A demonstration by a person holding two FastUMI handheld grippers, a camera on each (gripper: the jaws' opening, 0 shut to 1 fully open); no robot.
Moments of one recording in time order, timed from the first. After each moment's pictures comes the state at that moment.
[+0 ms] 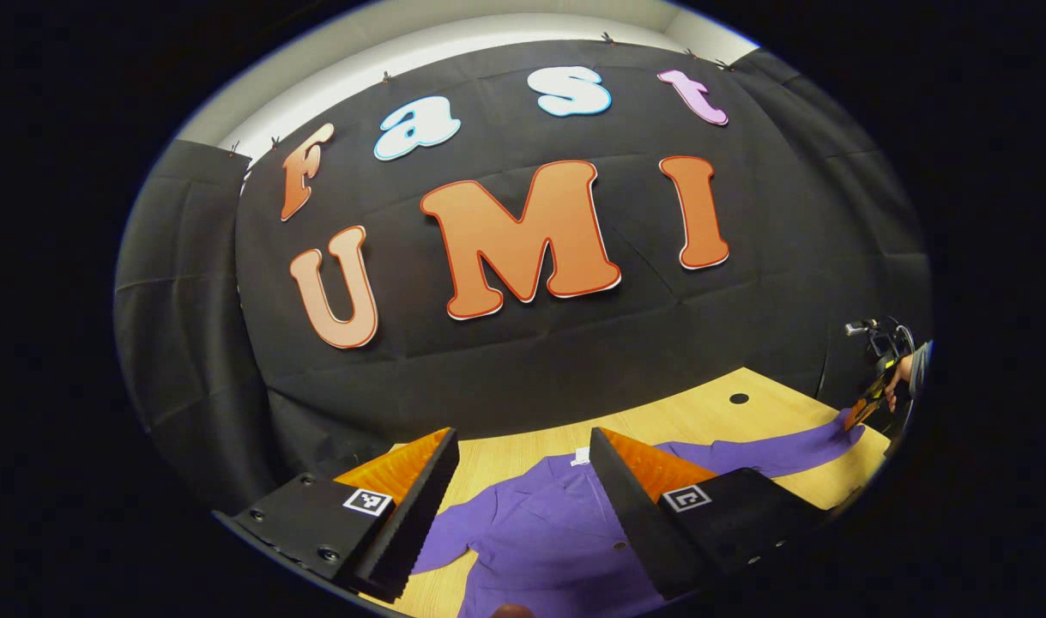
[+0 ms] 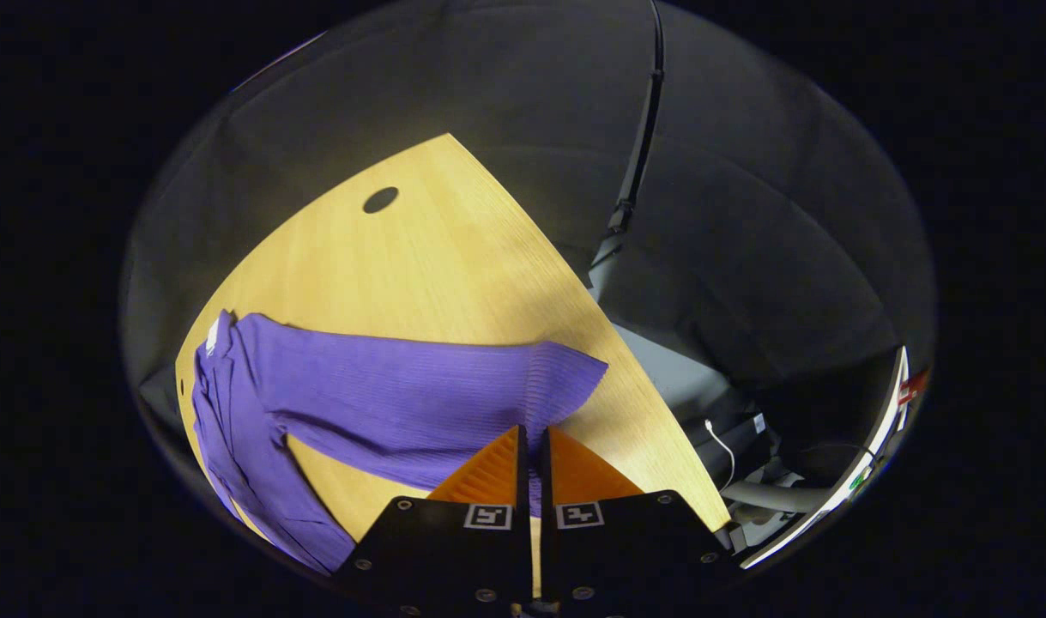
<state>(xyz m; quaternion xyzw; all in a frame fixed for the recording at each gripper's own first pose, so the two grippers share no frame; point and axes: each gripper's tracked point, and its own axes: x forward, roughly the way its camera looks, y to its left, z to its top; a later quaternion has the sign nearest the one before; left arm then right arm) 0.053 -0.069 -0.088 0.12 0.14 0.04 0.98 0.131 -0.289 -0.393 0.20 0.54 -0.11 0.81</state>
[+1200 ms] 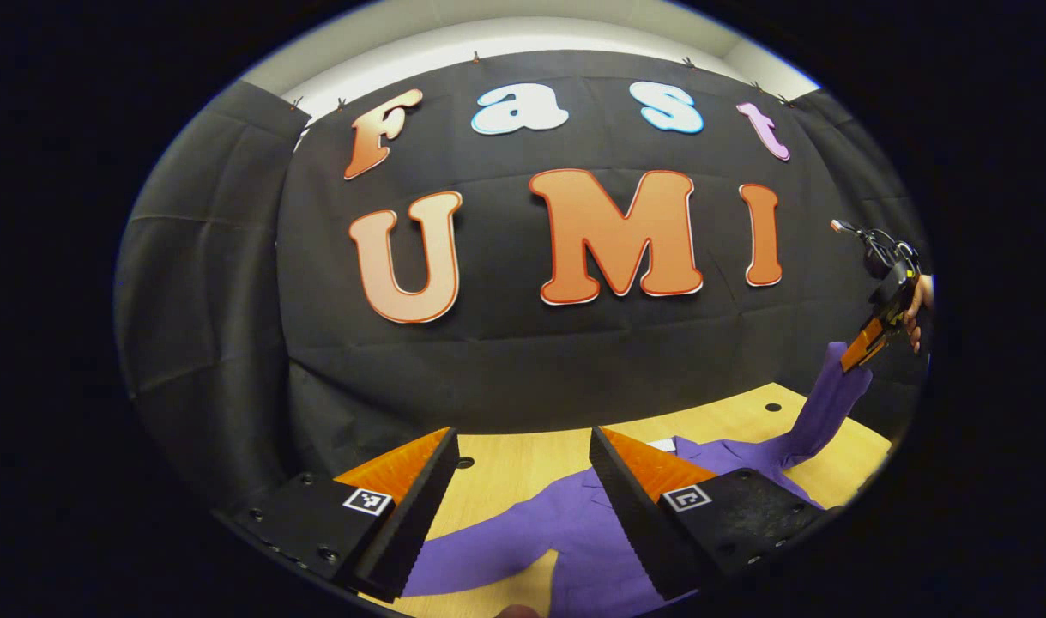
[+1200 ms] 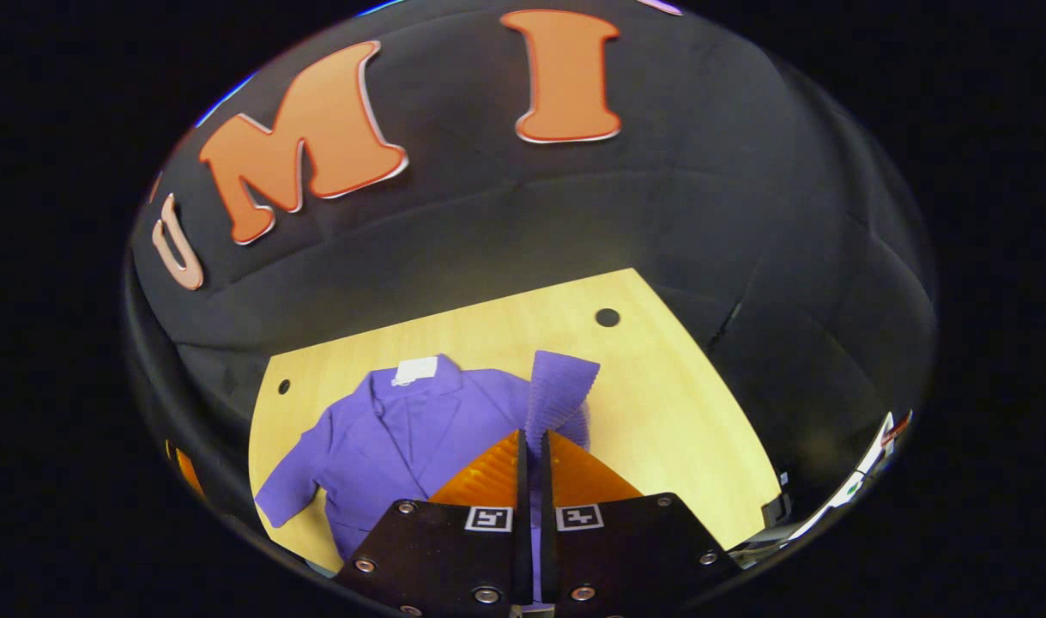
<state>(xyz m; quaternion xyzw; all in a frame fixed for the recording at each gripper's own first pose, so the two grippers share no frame) 0.033 0.130 -0.093 0.06 0.13 0.07 0.99 0.171 -0.052 -0.140 0.14 0.39 -0.01 0.91</state>
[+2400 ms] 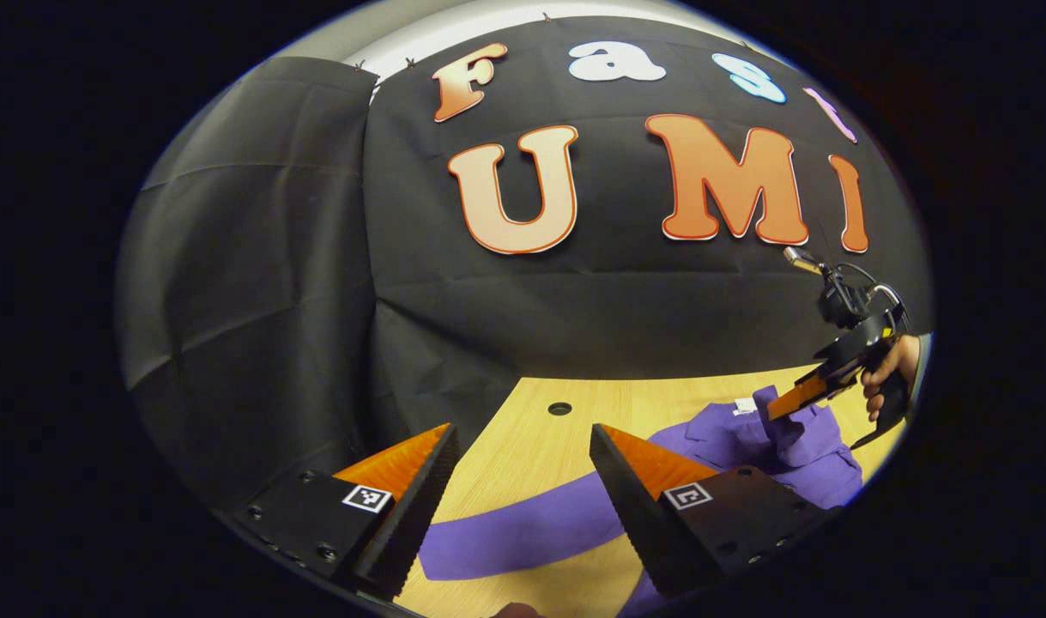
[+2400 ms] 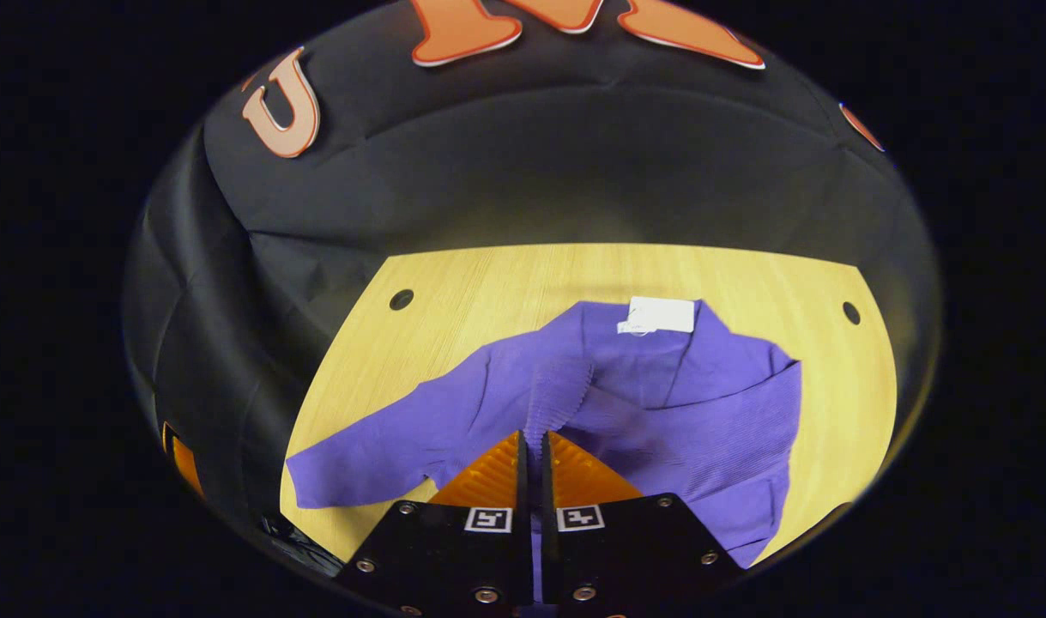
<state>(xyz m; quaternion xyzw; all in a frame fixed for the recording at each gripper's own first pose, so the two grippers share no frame) -0.010 0.261 -0.152 0.05 0.21 0.20 0.95 0.210 0.275 -0.230 0.10 0.44 0.20 0.87</state>
